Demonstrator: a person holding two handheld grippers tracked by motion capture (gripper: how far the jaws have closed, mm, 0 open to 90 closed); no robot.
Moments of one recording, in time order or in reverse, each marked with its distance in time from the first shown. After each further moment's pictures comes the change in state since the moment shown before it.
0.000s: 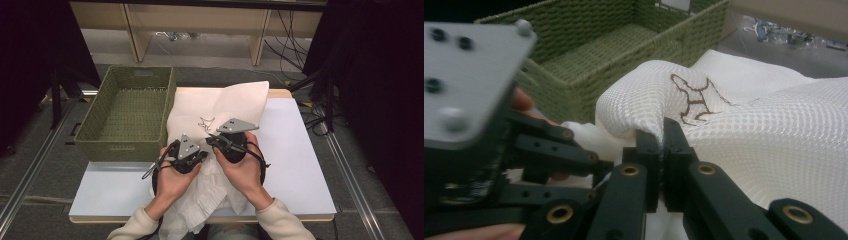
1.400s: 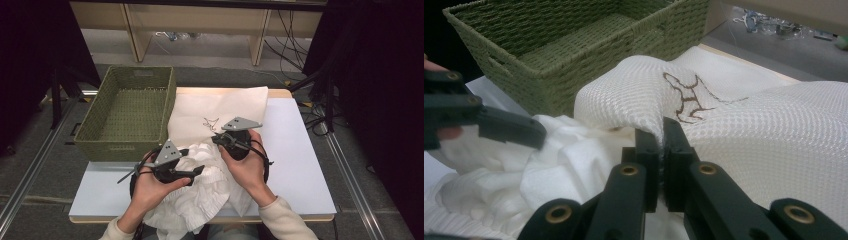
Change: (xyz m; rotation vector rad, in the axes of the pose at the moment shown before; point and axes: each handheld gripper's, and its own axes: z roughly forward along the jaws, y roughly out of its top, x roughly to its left) left arm 0.007 -0.008 -0.047 -0.025 -0.170 -0.019; right arm -0.016 -0.006 0.003 0.023 -0.035 -0.003
